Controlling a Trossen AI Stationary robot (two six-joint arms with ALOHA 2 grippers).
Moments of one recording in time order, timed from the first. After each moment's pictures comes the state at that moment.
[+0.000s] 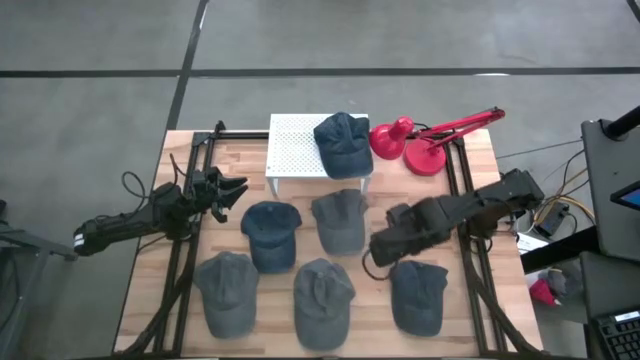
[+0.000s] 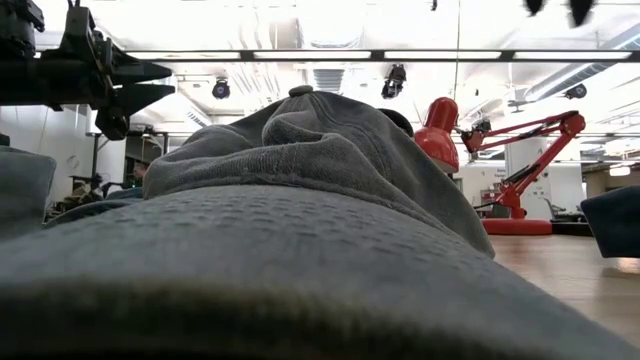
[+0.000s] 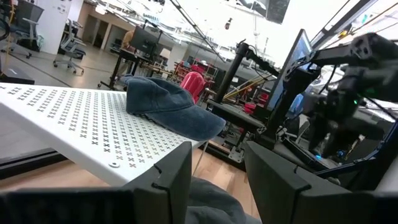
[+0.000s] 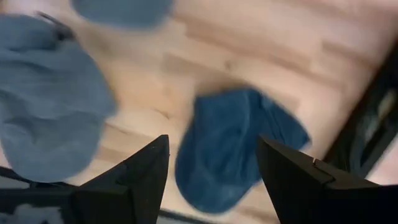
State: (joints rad) left arm 0.24 0.01 0.01 0.16 -0.12 -0.37; right arm 0.39 1.65 1.68 -1.57 -0.02 1.68
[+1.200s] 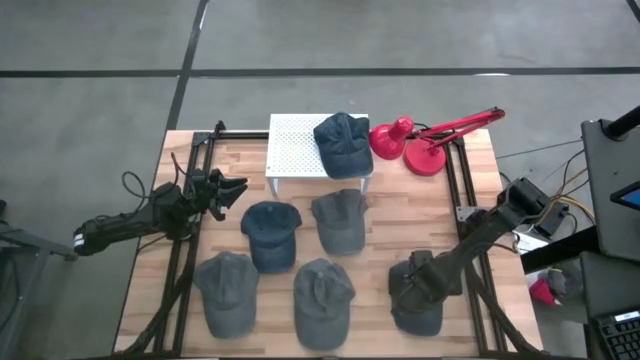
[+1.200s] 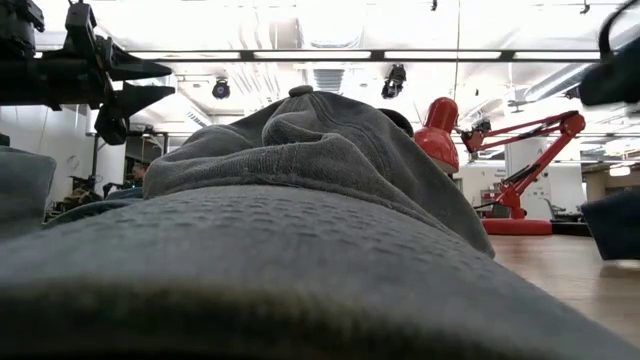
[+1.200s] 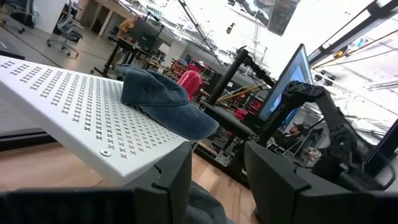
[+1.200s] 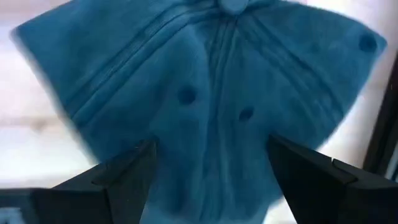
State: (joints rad) left arm 0.24 0.01 0.01 0.16 -0.12 -0.51; right arm 0.68 1.68 1.07 -1.04 -0.11 2.30
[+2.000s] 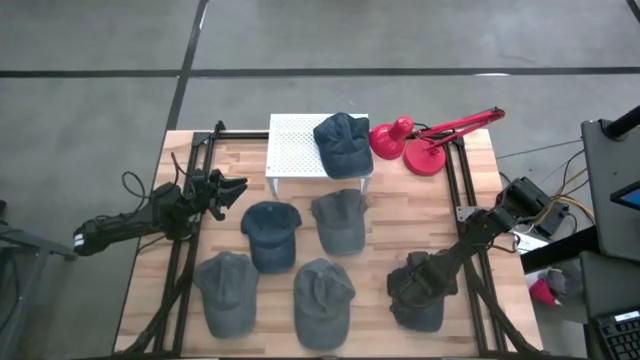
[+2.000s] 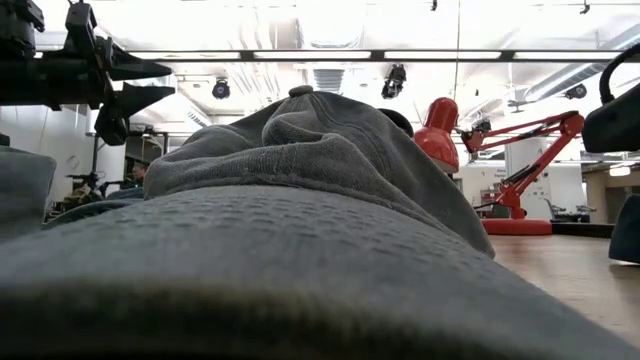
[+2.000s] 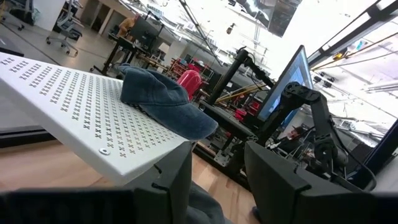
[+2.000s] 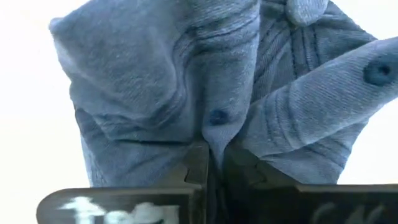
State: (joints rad) left arm 0.24 0.01 0.01 0.16 -0.12 -0.52; right arm 0.67 1.67 0.93 -0.82 -0.13 2.27
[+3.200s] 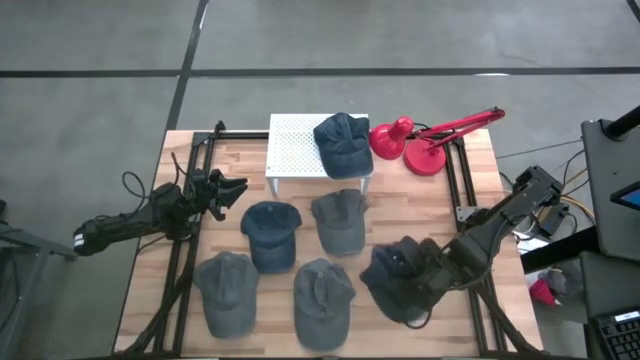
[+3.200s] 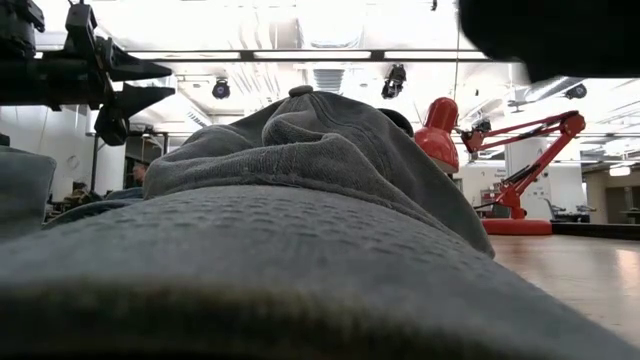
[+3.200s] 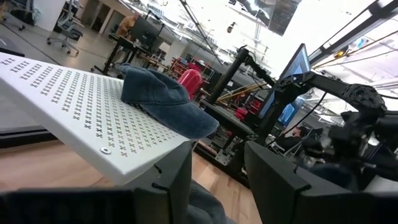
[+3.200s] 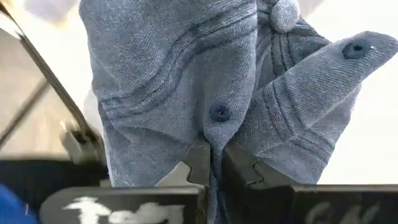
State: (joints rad) left arm 0.24 0.01 0.01 0.16 -0.12 -0.52; right arm 0.68 1.50 1.41 -1.08 0.37 1.43
